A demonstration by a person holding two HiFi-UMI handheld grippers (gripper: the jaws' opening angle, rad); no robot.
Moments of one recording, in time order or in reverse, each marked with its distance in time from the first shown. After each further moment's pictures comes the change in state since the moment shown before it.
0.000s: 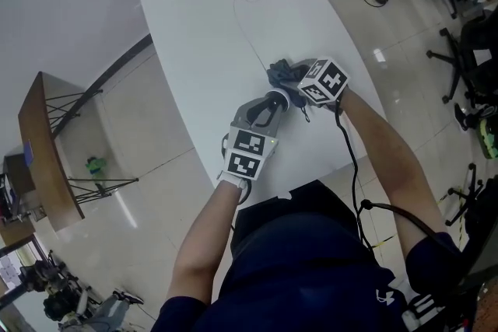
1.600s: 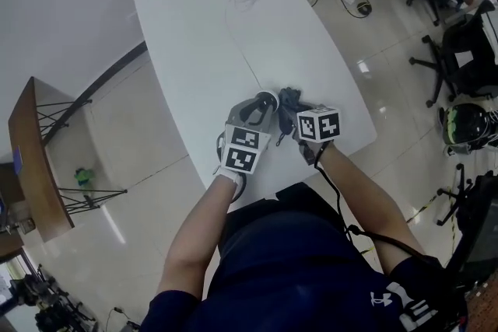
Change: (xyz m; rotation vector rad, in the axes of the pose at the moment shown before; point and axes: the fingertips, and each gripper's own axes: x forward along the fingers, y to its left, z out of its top) left arm 0.001 0.008 -0.006 0.010 -0.020 0.024; right arm -0.025 0.039 -0.063 0.642 -0.226 -0.315
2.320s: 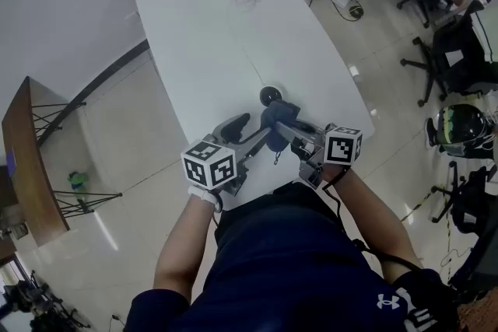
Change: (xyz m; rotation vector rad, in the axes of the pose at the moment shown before) left arm -0.091 -0.018 0.007 -0.437 -0.161 -0.368; right arm -0.097 0.128 0.028 0.258 -0.271 0.537
